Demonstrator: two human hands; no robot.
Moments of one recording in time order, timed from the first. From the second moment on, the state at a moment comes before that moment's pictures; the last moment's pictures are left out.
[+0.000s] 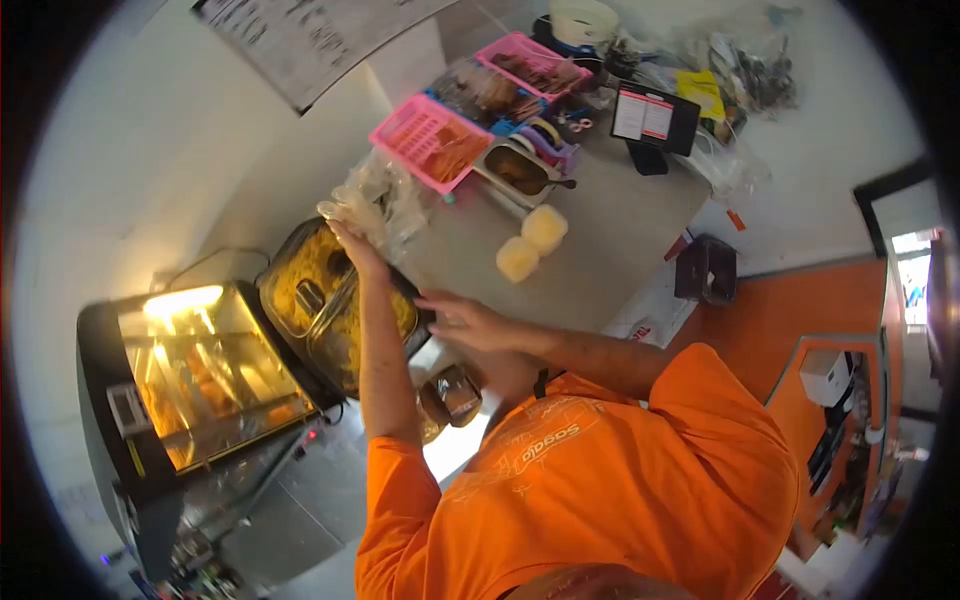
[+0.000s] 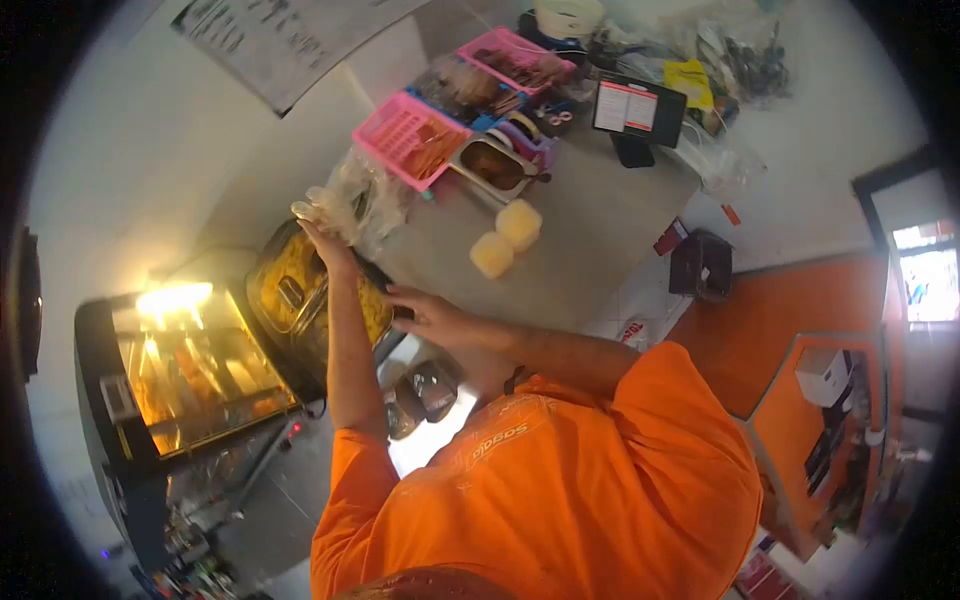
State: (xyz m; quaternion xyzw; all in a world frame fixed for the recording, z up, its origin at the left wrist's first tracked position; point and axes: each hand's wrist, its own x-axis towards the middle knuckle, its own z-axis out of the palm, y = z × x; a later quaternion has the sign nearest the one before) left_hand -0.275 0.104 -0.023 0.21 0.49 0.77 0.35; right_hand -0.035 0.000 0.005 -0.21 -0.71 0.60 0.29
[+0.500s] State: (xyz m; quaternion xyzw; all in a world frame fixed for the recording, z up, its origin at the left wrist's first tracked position) left_hand -0.278 0.133 -0.073 0.54 0.77 0.20 0.27; right_hand 0.197 0.187 -0.003 -0.54 -0.76 0.06 0.35
